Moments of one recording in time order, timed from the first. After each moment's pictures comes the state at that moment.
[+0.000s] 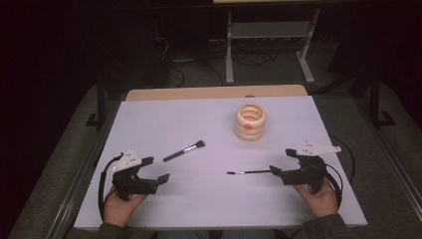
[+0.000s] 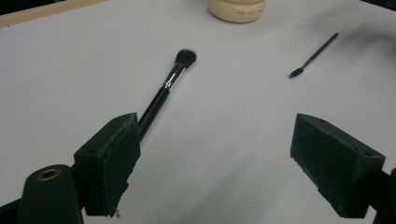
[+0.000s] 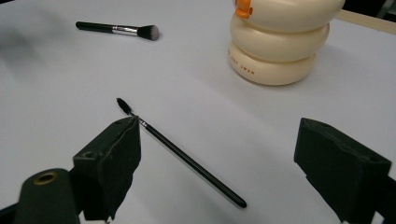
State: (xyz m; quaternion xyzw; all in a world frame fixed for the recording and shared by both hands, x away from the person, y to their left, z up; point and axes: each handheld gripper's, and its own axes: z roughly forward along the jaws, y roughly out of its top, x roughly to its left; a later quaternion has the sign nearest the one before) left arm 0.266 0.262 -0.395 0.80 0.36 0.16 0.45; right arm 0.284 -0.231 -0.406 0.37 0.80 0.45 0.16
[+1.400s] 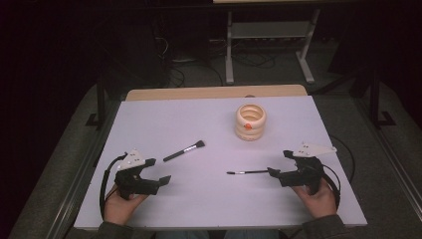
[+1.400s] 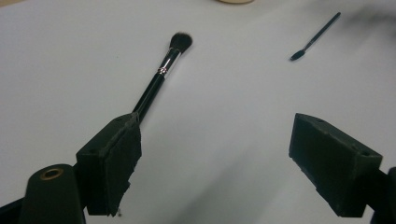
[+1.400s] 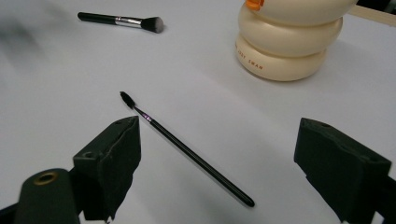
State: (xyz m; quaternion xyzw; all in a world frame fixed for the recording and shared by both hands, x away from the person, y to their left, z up) left arm 0.271 0.260 -0.400 0.82 0.34 0.14 0.43; right arm 0.283 -0.225 -0.408 0.37 0.80 0.44 0.16
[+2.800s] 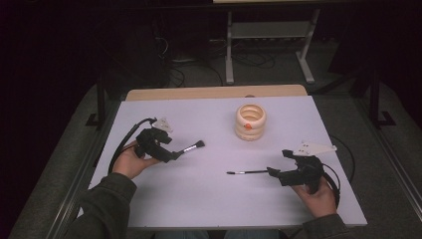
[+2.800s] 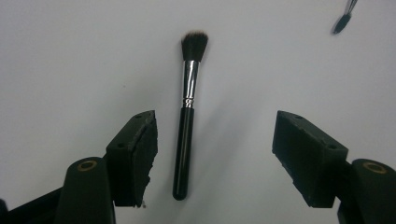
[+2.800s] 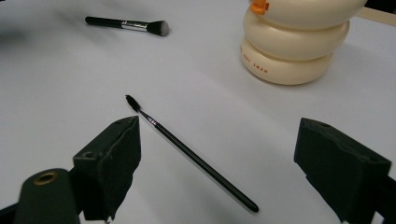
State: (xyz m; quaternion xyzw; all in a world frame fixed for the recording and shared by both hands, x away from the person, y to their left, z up) left arm 0.374 0.212 -0.366 0.93 0.25 0.09 0.26; right arm 0.286 -0.225 -0.407 0.36 0.81 0.45 0.15
